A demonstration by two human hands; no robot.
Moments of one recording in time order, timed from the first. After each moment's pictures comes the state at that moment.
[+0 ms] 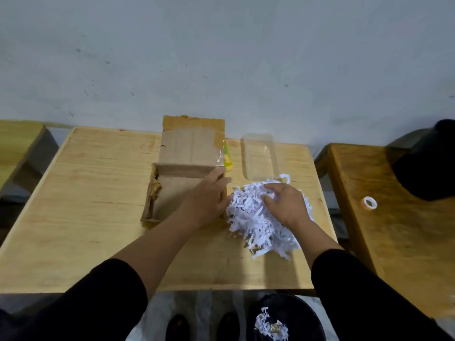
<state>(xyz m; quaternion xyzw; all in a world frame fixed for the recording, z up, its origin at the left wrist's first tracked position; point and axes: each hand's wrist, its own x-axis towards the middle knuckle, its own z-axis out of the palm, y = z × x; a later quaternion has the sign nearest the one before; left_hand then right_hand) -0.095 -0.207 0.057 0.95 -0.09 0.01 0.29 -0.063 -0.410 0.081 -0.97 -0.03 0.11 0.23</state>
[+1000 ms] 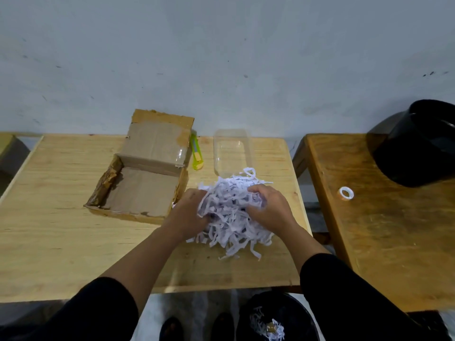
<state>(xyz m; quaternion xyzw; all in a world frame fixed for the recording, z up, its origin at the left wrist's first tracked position) -0.105 -0.262 0.022 0.94 -0.02 -0.04 0.33 -0.066 -0.481 0.055 -0.93 -0.06 0.13 0.33</state>
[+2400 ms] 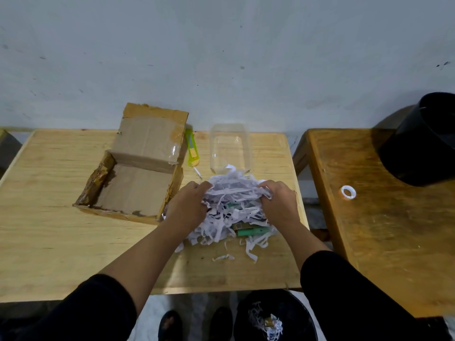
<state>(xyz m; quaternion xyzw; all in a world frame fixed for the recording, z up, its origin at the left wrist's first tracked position) -0.082 -0.284 0.029 0.97 0.02 -0.05 0.22 -0.046 -0.494 0.046 -0.96 -0.02 0.04 0.26</state>
